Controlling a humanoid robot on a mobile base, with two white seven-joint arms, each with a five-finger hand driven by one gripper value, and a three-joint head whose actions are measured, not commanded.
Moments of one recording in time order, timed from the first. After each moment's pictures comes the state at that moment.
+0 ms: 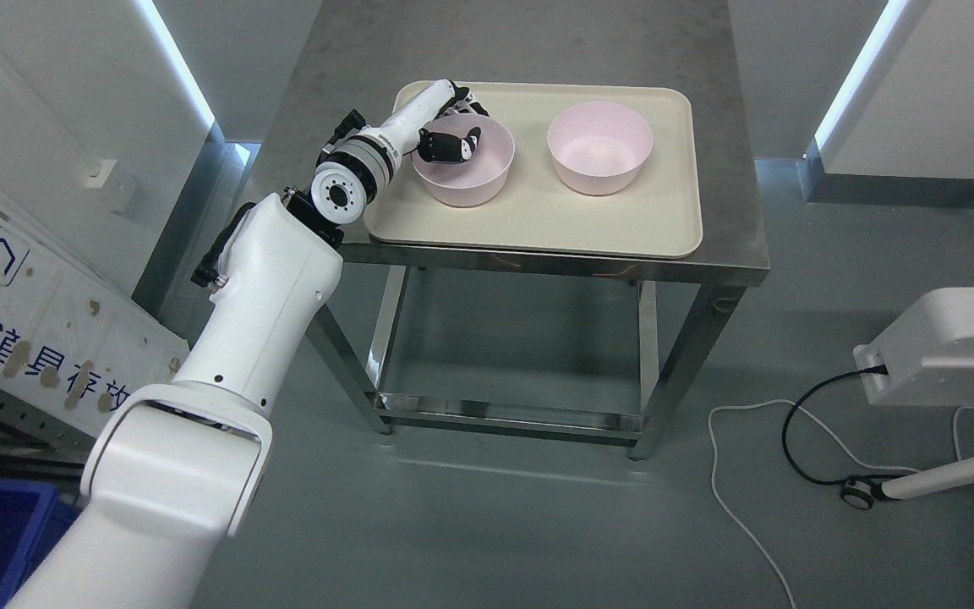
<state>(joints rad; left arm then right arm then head) -1.12 0.04 -0.42 -0.54 -0.42 -0.14 -0.25 0.04 0.00 0.00 0.00 0.00 -0.25 0.00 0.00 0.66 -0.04</state>
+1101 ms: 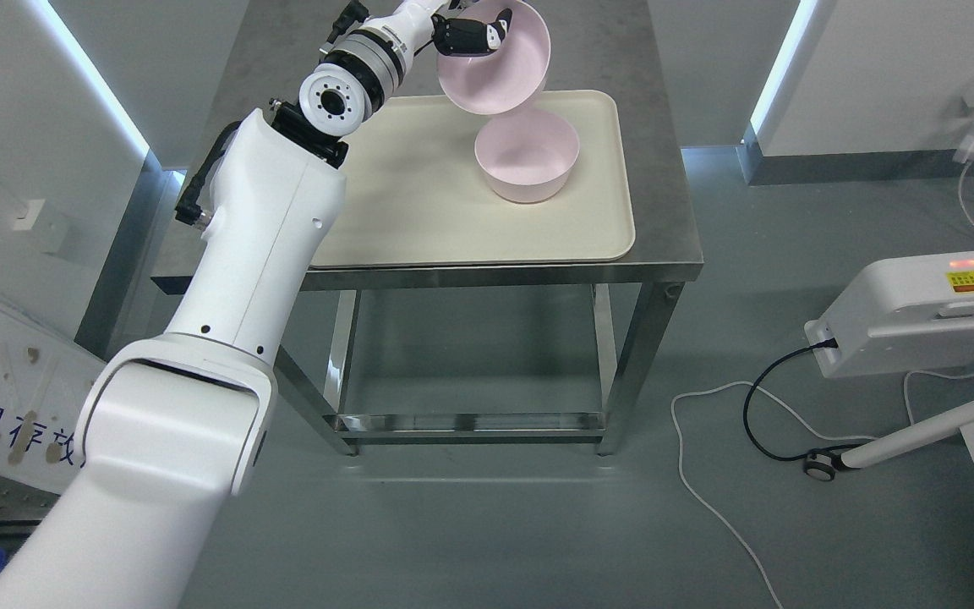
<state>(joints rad) -1.24 0.01 -0.39 -0.64 -0.32 -0.13 -0.29 0.04 0.00 0.00 0.00 0.00 -0.25 0.00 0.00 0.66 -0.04</state>
